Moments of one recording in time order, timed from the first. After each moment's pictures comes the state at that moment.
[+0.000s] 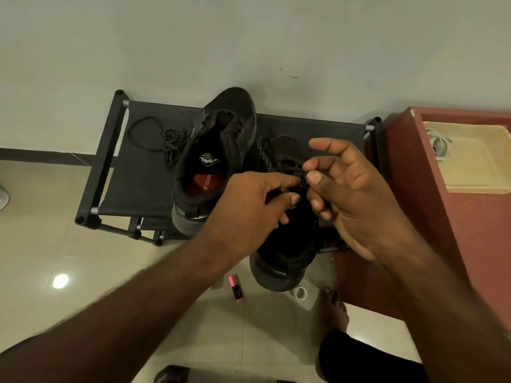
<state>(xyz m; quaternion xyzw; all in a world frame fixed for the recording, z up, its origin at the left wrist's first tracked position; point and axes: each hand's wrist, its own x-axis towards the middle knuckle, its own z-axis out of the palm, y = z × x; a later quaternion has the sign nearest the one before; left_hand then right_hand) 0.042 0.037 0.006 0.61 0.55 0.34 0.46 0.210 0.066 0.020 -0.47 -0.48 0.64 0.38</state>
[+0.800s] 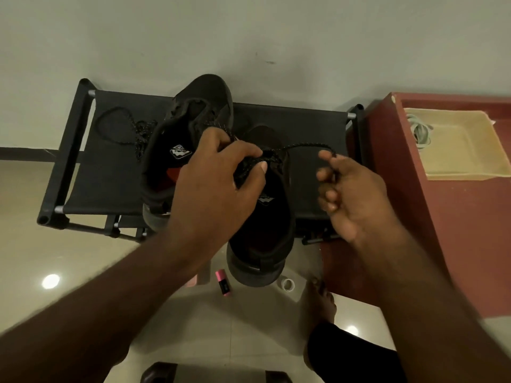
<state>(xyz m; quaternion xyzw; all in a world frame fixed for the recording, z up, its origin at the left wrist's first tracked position) 0.050 0.046 0.005 0.65 0.65 0.33 0.20 0.239 0.086 -0.011 -0.64 -0.23 0.60 0.42</state>
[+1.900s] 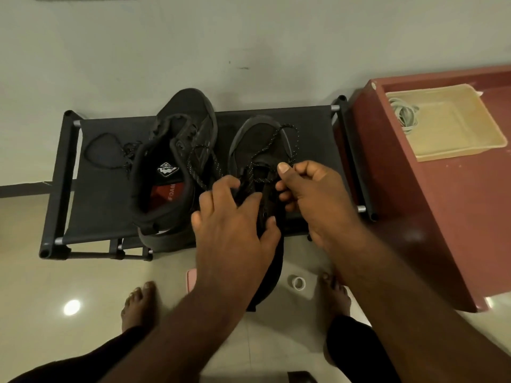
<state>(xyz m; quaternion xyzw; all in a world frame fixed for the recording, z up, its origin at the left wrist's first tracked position) 0.087 0.010 -0.011 0.68 0.70 0.18 0.16 0.216 0.068 -0.022 -0.63 -0.36 0.56 0.39</state>
